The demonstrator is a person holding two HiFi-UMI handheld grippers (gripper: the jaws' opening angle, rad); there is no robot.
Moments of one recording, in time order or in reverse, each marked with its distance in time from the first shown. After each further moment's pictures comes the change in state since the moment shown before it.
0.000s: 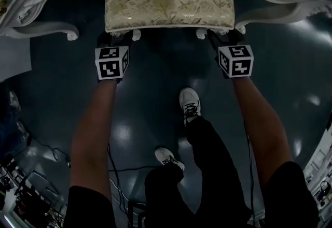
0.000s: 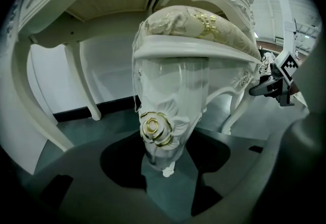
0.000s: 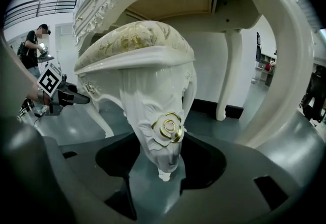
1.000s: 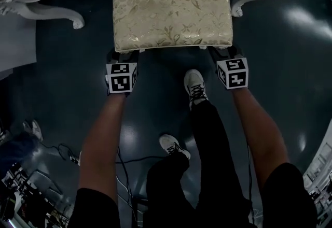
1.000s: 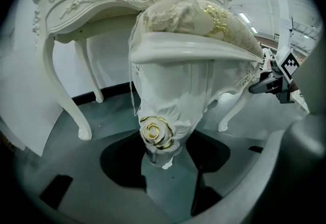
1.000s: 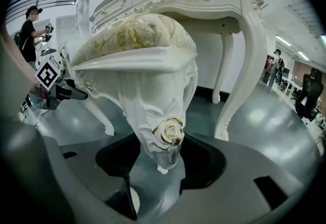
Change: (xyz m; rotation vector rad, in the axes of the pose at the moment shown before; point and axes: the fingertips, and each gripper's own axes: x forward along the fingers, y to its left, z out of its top) left arm -0.002 -0.020 -0.022 -0.082 0.162 -0.077; right arm -0.016 -0.004 -0.006 -0.041 0.211 -0.010
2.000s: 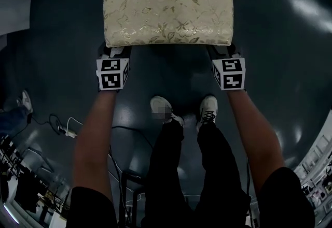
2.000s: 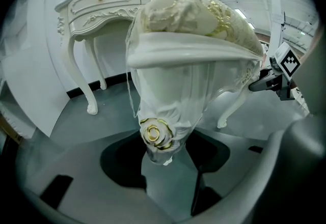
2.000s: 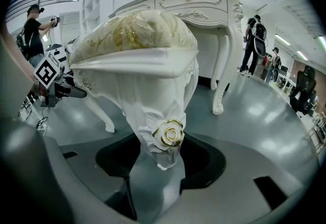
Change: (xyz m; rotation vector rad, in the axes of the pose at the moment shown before) left arm -0.005 0.001 -0.001 0.019 0.094 -0.041; right arm -0.009 0.005 -0.003 0.025 0.098 -0.007
